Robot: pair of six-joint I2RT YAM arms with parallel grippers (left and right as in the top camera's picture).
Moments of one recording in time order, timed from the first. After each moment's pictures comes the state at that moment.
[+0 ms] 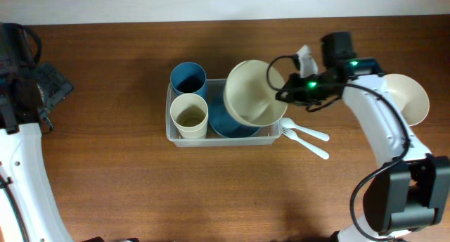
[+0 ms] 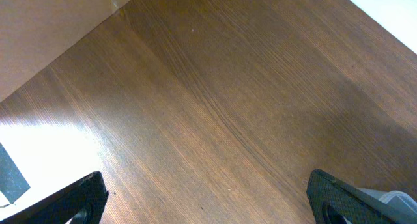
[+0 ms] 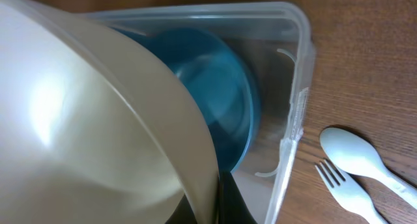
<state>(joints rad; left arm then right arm) 0.25 1.52 1.98 -1.48 -0.37 -0.50 0.08 1.78 1.48 -0.93 -0.60 0.15</state>
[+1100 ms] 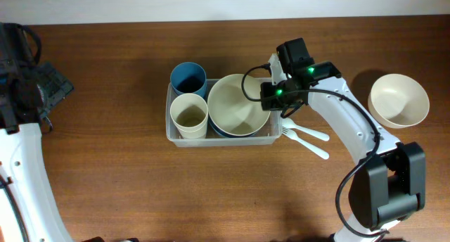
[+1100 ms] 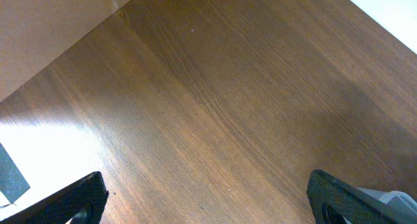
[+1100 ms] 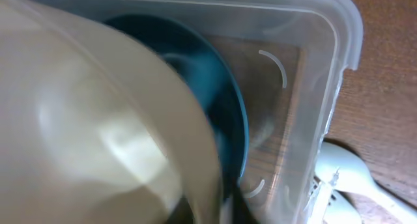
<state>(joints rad) 0.25 1.52 1.98 -1.48 -0.37 -0.49 0.28 1.84 1.48 -0.86 -0.28 0.23</state>
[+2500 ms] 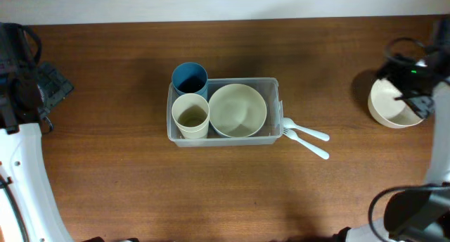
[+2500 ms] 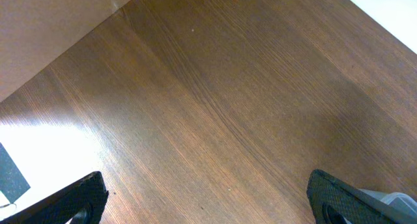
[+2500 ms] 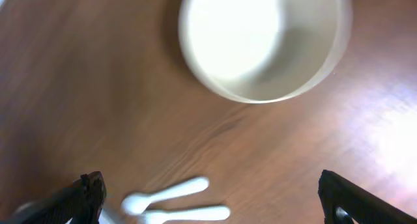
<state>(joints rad) 0.25 1.52 1.98 -1.48 -0.37 -0.49 -0.40 1.71 1.73 -1.23 -0.02 0.49</state>
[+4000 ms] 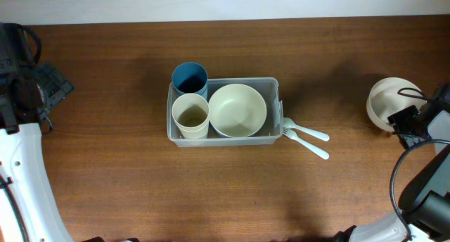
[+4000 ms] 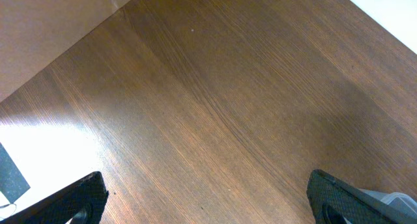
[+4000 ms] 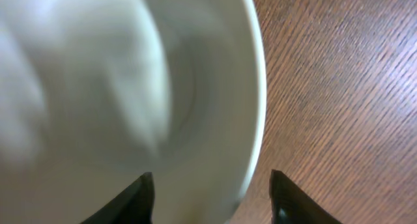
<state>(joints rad) 0.25 1.52 1.98 -1.48 -0.37 -0.49 -0.63 1.84 1.21 -0.63 -0.08 0.56</state>
